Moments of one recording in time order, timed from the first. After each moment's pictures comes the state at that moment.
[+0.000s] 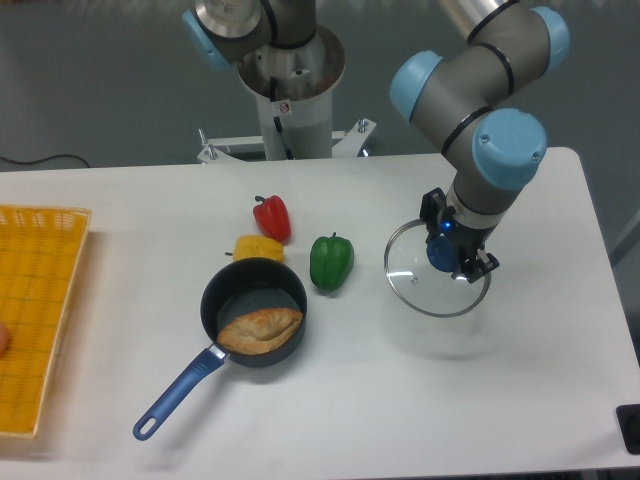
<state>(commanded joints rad) 2.70 -1.95 -1.51 -1.33 1.55 1.67</state>
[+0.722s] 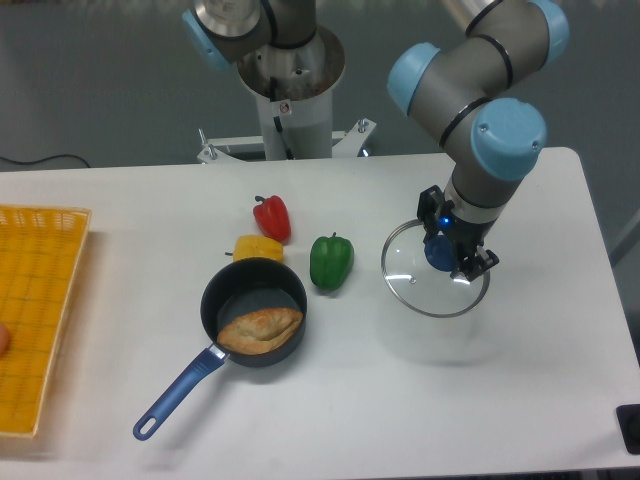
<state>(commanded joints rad) 2.68 -1.92 -1.51 -1.34 1.51 1.61</state>
